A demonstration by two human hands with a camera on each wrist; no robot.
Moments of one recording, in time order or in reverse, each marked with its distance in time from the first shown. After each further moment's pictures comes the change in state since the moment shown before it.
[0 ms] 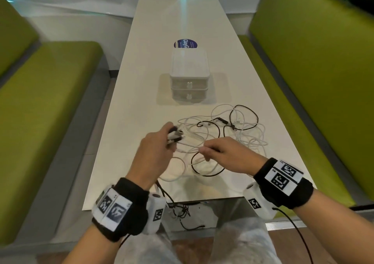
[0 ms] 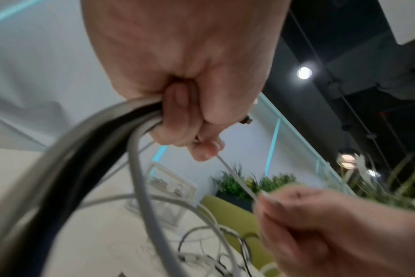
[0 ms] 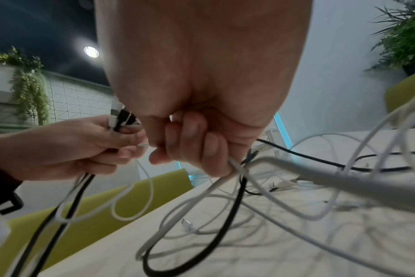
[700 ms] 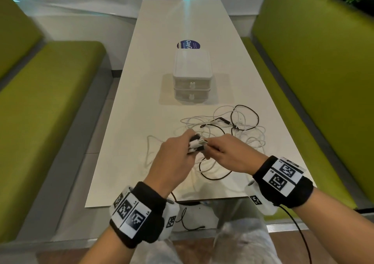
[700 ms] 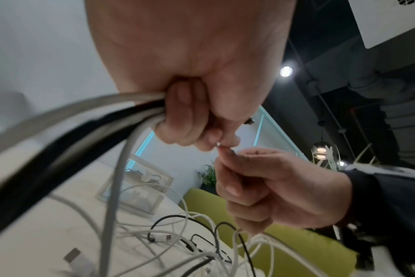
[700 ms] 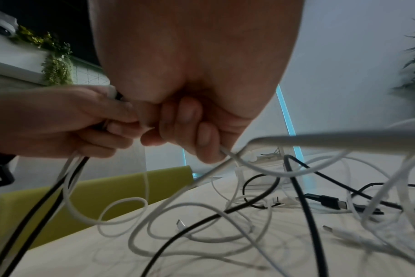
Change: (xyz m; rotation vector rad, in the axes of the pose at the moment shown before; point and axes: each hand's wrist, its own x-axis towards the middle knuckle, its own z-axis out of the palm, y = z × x) left_hand -0.009 0.023 0.020 0.001 -0.044 0.104; right_hand 0.001 -0.010 -0.003 -0.122 0.000 -0.108
